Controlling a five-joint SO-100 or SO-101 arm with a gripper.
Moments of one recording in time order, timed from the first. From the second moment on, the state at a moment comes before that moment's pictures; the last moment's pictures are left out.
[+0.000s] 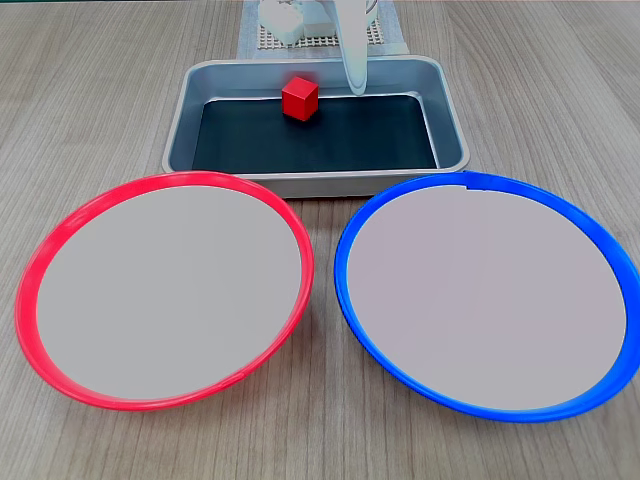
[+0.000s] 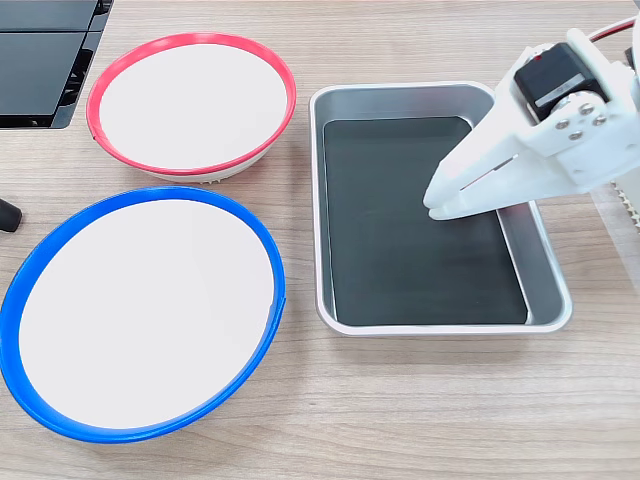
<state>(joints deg) -5.4 189.1 173.1 57.1 8.2</state>
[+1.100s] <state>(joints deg) -2.6 183.6 162.2 67.7 -4.6</state>
